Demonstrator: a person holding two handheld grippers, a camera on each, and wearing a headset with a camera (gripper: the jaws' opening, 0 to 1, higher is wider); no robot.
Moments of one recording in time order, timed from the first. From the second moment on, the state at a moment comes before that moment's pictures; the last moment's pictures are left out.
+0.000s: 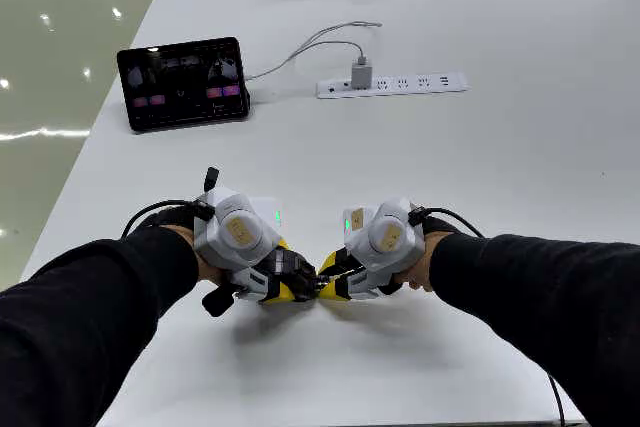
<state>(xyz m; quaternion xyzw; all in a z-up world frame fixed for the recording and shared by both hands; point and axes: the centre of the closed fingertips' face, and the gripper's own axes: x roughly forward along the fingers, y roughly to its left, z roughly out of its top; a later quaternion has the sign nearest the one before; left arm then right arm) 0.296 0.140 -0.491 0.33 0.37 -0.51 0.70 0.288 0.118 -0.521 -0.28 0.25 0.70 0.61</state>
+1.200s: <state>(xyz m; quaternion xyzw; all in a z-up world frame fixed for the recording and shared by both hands) 0.294 0.138 -0.492 0.33 0.36 -0.51 0.71 0.288 0.097 -0.521 -0.28 0.27 0.69 0.61</state>
